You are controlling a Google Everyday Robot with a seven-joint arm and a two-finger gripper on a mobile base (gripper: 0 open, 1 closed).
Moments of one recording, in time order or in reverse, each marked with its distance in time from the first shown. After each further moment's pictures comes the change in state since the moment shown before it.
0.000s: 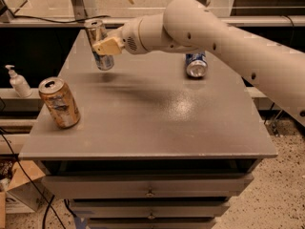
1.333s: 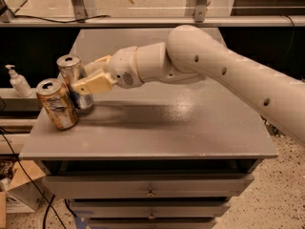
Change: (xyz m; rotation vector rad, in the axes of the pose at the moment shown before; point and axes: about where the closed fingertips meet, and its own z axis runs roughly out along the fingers) arm 0.025 0.136 -0.025 -0.382 -0.090 -0.064
